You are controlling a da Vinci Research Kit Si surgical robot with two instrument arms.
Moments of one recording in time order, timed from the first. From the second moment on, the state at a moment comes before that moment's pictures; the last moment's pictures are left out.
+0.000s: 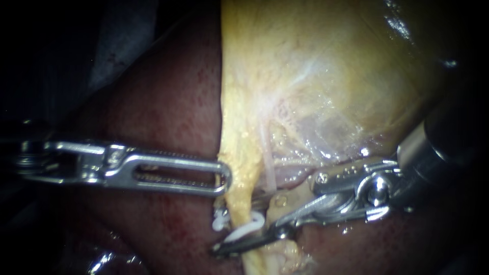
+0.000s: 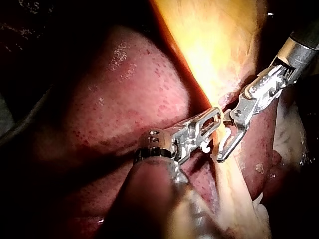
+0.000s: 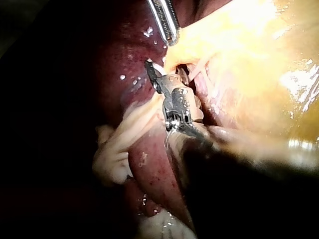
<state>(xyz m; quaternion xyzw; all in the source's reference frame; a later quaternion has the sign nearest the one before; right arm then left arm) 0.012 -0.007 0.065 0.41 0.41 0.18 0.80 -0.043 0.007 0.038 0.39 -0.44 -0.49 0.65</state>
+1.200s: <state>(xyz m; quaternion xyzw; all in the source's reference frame) 0.011 -0.006 0.066 0.43 0.38 0.19 0.80 -0.043 0.007 0.038 0.39 -0.43 -0.49 0.65</state>
